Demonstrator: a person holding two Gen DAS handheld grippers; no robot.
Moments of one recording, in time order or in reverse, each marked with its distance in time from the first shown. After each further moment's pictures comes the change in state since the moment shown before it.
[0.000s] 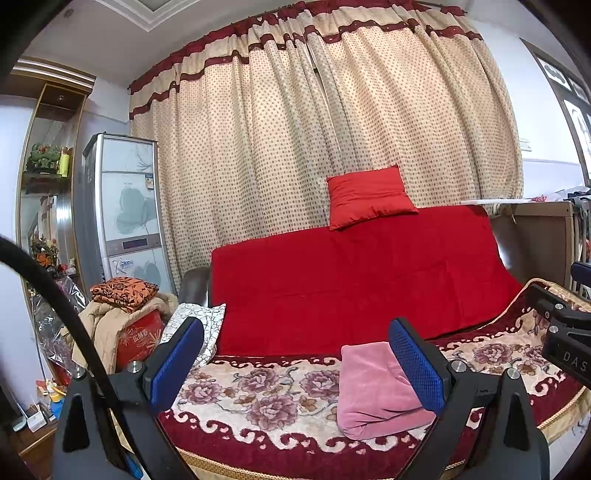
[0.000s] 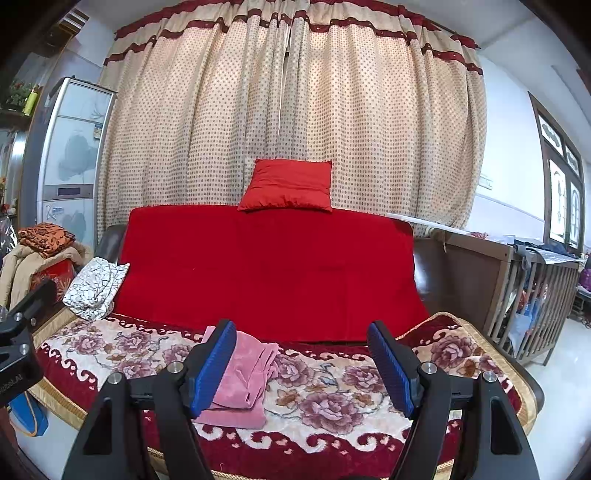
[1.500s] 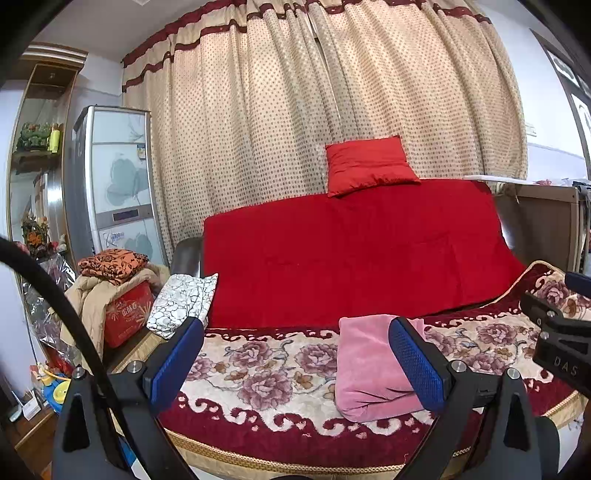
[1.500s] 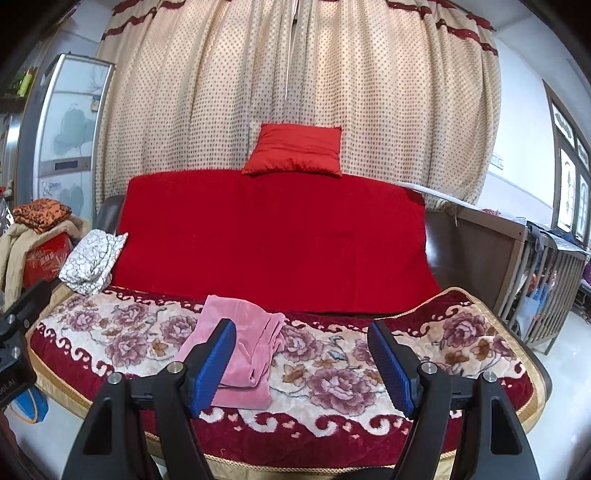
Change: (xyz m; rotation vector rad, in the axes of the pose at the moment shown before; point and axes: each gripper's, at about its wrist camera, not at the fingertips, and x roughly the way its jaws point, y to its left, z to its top) left arm 0.047 0.001 -0.028 -0.020 0.116 -0.011; right arm 0.049 0.022 -0.023 -0.024 0.136 0.012
